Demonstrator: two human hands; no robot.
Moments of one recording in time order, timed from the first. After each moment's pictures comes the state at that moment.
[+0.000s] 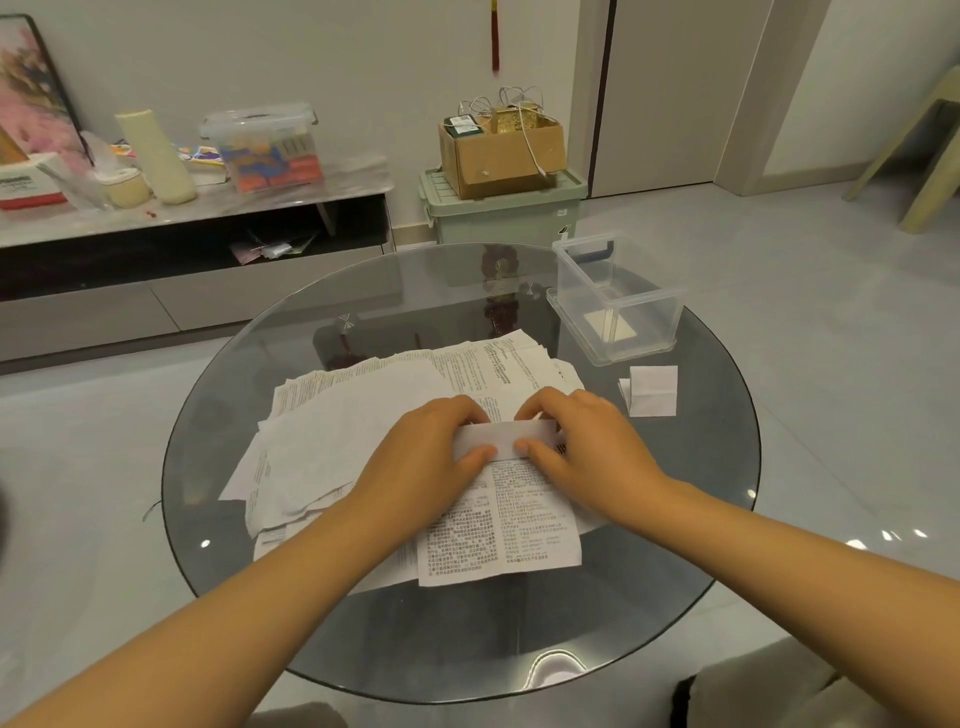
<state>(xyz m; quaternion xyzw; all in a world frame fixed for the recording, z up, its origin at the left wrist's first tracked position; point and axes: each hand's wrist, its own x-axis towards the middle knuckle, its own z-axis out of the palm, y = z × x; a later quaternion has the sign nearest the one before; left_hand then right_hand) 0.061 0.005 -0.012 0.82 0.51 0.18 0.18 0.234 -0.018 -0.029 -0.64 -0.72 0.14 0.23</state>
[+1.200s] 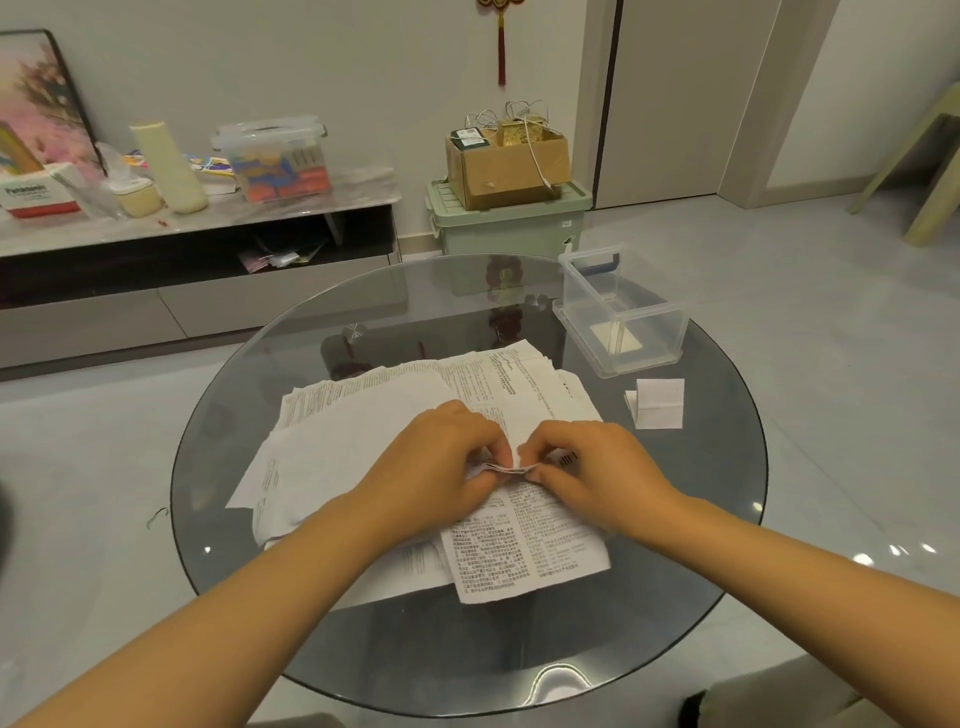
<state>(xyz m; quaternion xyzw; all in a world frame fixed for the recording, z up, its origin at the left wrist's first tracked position) 0.057 0.013 -0.006 0.89 0.41 0.14 0.15 0.236 -0.024 -0.022 -0.60 -0.74 0.19 0.24</state>
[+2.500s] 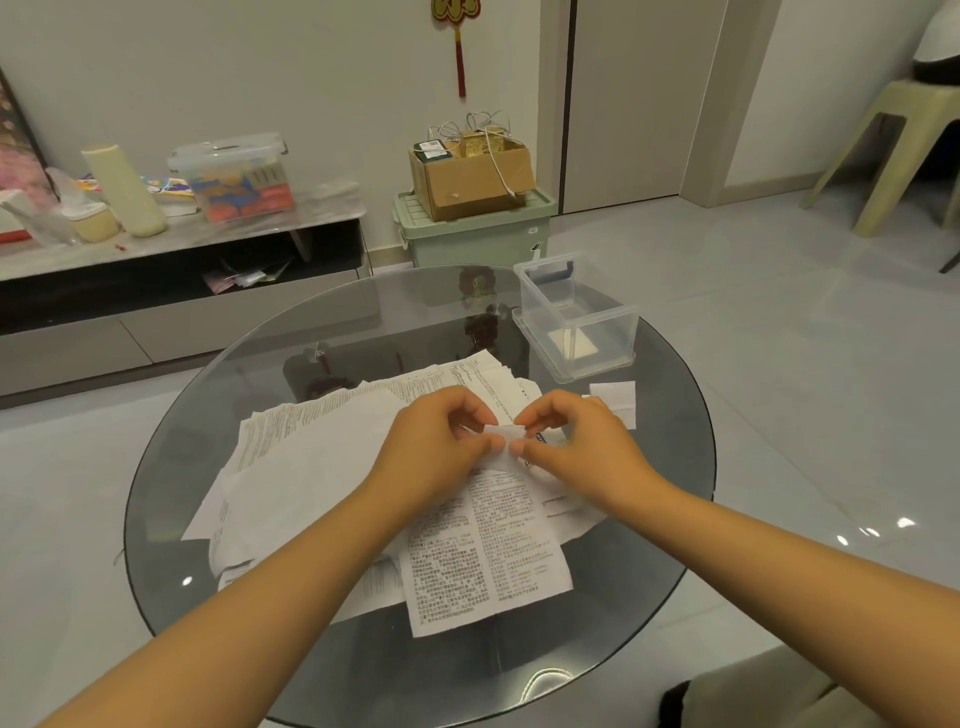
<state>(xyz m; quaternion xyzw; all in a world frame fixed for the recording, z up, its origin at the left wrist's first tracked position) 0.101 0.018 0.005 0.75 0.51 0.26 0.33 0.256 -0.021 -0.014 -0.67 -0.59 0.27 0.36</state>
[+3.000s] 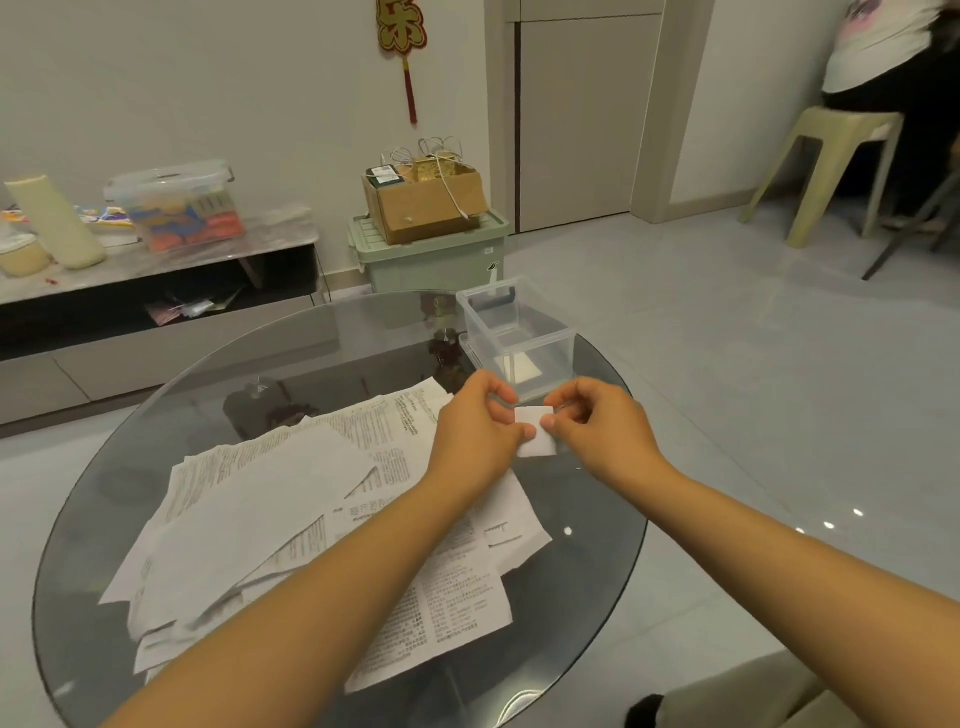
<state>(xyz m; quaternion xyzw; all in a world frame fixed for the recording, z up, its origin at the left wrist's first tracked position) 0.193 0.031 0.001 0.71 0.50 0.31 0.40 0.321 -0.014 -0.004 -0.72 -0.49 0.23 0.43</state>
